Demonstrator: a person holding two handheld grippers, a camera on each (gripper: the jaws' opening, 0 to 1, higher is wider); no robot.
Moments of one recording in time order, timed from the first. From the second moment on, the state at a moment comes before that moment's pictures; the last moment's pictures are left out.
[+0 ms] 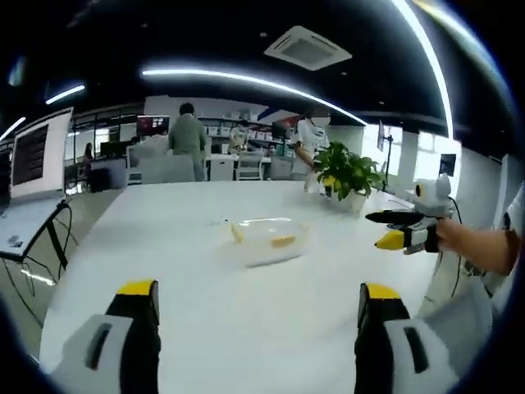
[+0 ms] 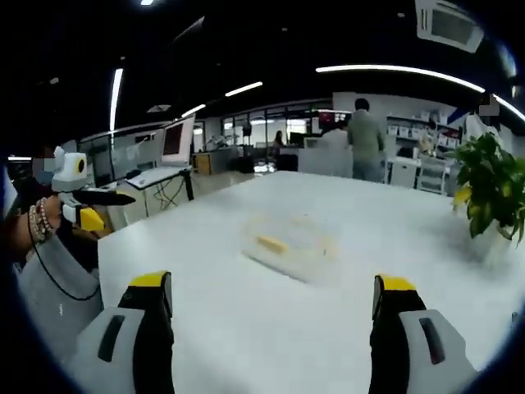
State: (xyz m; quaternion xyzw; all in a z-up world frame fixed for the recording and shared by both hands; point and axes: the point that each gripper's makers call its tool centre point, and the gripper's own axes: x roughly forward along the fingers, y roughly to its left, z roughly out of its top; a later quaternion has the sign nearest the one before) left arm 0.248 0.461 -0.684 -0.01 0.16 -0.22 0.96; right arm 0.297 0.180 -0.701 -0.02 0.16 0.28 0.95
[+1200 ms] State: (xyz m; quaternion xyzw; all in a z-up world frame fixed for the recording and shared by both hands) left arm 0.166 0.505 -0.669 -0.06 0.00 -0.20 0.98; right arm 0.161 0.189 -0.688 0.02 0.07 0.18 0.98
